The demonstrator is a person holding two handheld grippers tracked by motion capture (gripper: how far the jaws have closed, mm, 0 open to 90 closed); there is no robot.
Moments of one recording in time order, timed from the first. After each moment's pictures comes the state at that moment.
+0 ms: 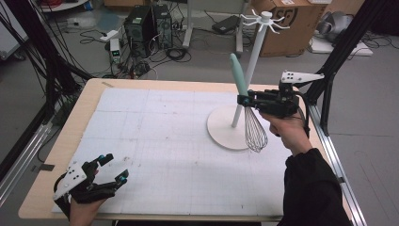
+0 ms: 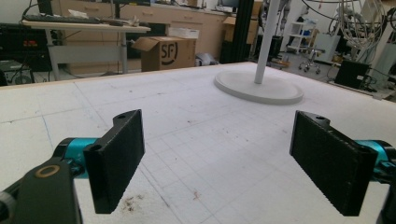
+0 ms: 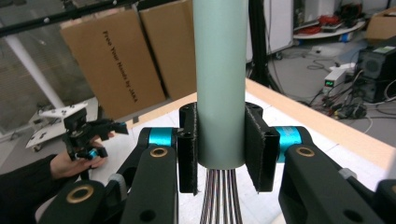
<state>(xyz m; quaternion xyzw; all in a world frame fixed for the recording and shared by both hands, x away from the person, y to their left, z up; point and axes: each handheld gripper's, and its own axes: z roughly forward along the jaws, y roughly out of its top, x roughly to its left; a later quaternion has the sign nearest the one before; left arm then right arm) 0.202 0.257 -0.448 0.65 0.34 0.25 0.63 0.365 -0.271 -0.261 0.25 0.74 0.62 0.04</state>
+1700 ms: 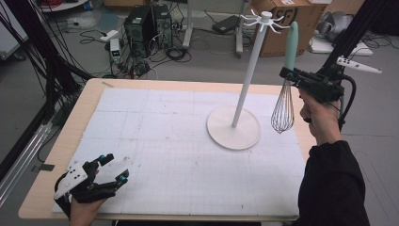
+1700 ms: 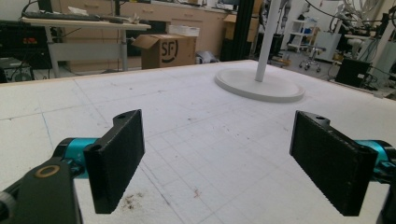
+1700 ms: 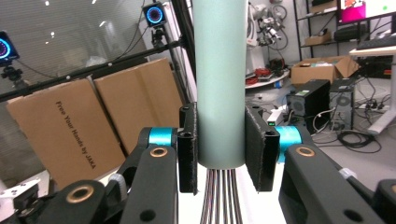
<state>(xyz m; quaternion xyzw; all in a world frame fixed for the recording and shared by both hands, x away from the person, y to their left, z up) 0.203 0.257 -0.449 0.66 0.35 0.24 0.62 0.376 -0.359 -0.231 0.33 0.64 0.68 0.12</state>
